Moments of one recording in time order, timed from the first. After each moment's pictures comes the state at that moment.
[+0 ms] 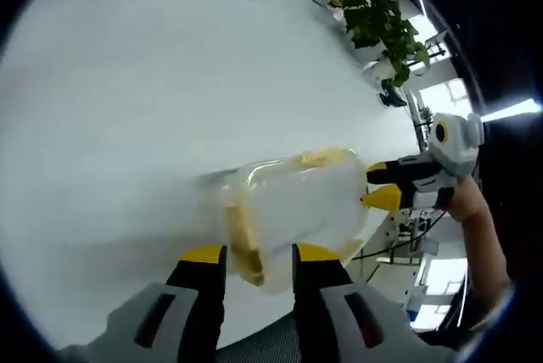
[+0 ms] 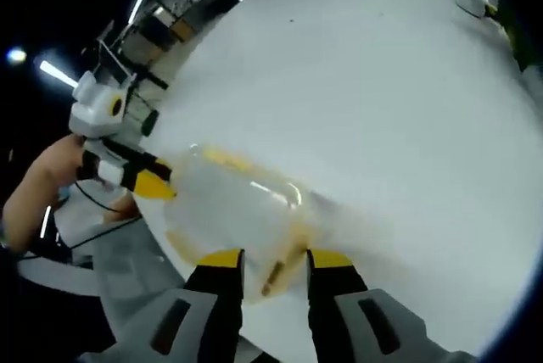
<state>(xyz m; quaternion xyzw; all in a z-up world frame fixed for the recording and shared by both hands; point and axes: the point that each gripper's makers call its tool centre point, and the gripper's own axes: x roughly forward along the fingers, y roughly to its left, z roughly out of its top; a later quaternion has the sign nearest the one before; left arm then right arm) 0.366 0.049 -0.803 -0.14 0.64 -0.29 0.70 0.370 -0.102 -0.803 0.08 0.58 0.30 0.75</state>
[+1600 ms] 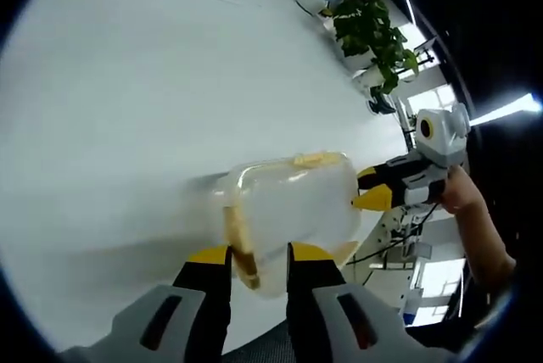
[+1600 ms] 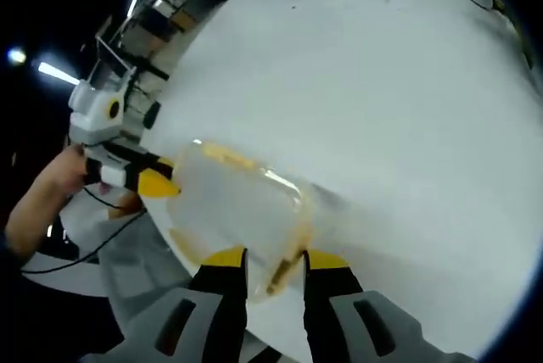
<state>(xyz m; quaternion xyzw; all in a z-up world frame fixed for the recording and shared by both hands) 0.370 0.051 -0.807 -0.15 0.61 -0.30 0.72 0.364 -0.100 -0.804 0.08 0.60 0.31 0.73</state>
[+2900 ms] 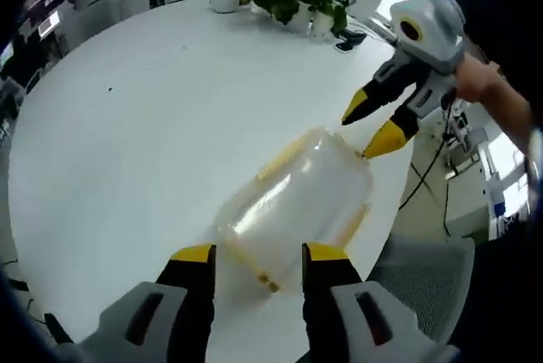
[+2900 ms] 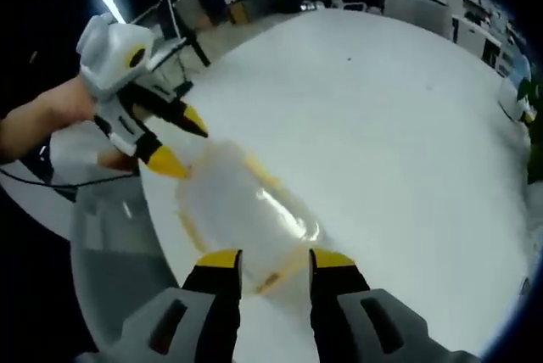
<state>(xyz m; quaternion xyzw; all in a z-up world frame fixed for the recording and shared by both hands) 0.384 0.035 -0.771 0.16 0.49 -0.40 0.76 0.375 -0.094 -0.770 -0.09 0.48 0.42 0.76</state>
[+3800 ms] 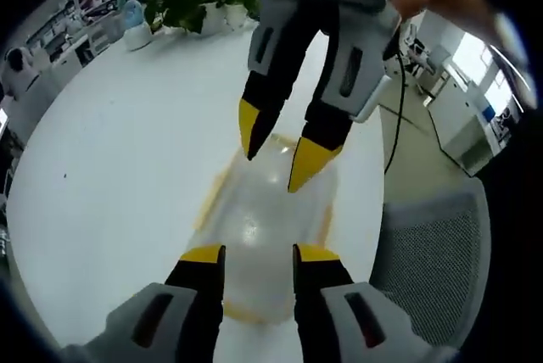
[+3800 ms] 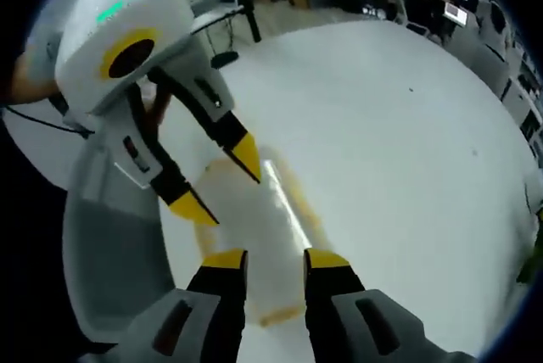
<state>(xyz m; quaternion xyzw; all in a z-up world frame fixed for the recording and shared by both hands) 0.362 -0.016 -0.776 0.28 0.42 -0.51 0.69 0.375 -0.043 -0.770 -0.21 0.46 0.51 0.70</state>
